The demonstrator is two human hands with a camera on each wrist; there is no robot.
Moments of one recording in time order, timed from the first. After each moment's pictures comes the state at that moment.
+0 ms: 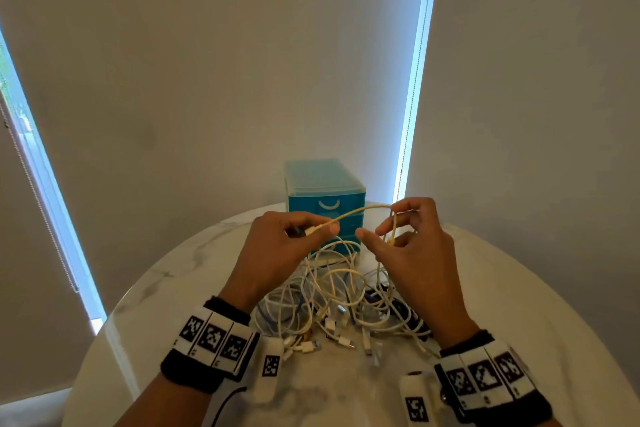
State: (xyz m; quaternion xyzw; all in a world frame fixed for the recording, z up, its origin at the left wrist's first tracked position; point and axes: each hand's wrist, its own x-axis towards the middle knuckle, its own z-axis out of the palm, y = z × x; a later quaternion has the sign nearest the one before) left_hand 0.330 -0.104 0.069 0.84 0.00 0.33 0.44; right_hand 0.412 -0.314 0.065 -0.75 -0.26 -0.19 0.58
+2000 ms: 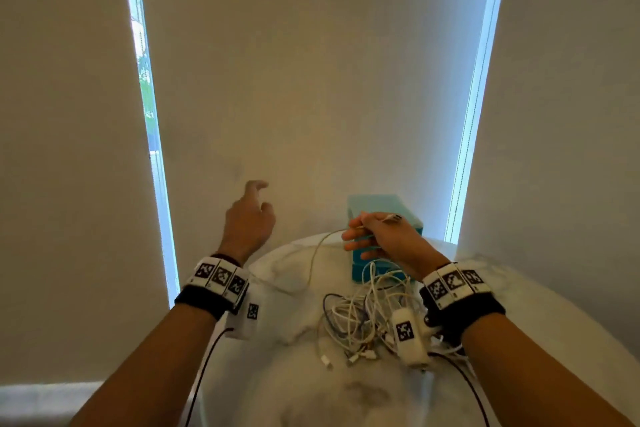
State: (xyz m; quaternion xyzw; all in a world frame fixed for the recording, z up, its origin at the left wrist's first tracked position) left_hand 0.252 0.035 0.133 0.82 0.22 0.42 0.30; right_hand 0.382 -0.213 0.150 -0.69 -0.33 0.21 0.60
